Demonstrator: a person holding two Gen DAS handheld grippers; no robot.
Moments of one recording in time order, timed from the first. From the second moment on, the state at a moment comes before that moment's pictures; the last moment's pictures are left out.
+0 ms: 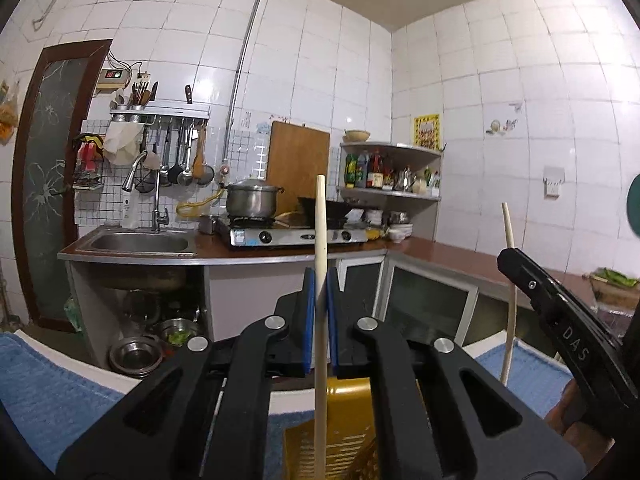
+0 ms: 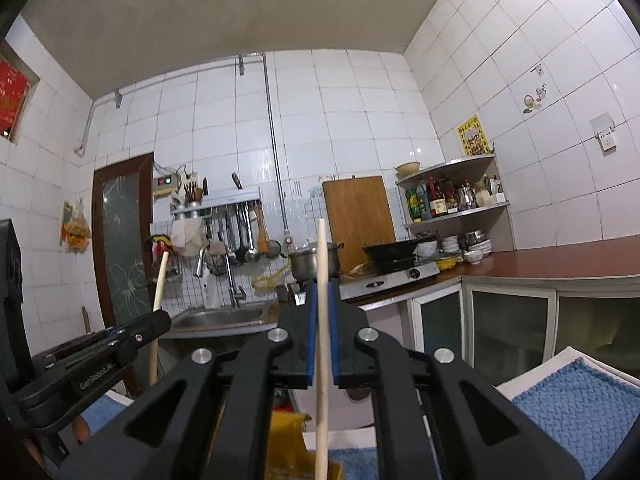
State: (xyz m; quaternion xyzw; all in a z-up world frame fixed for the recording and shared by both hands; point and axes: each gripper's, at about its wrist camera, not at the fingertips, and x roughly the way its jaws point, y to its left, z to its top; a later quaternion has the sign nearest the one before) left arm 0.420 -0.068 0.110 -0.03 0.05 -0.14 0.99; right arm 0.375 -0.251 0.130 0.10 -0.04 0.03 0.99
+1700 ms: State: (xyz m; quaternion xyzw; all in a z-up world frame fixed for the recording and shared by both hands) left arm 0.292 0.006 0.081 -0.01 0.27 -0.07 0.96; right arm 0.259 -0.257 0.098 0.08 0.23 0.01 0.97
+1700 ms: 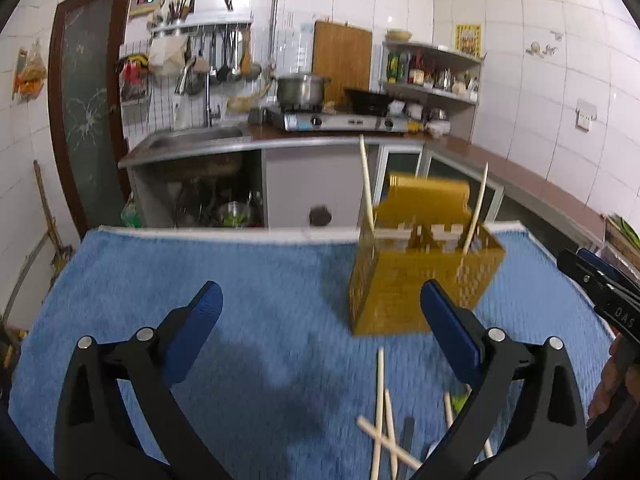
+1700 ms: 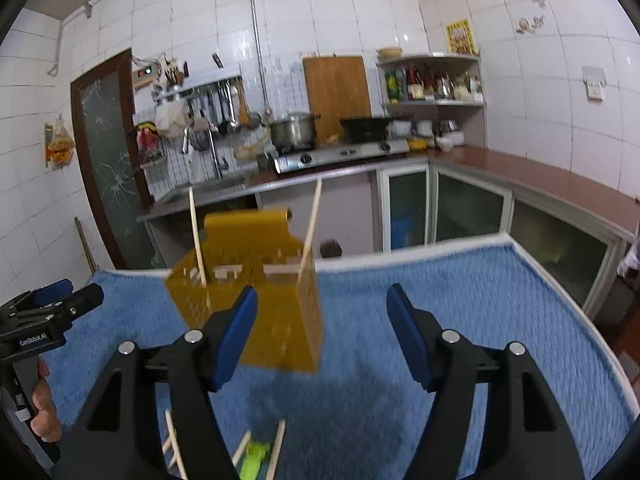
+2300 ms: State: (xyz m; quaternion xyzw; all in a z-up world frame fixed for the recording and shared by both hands) left arm 0.275 -0.001 0.006 0.02 0.38 -0.06 0.92; right arm 0.234 -0.231 0.009 0.05 0.35 0.00 0.94
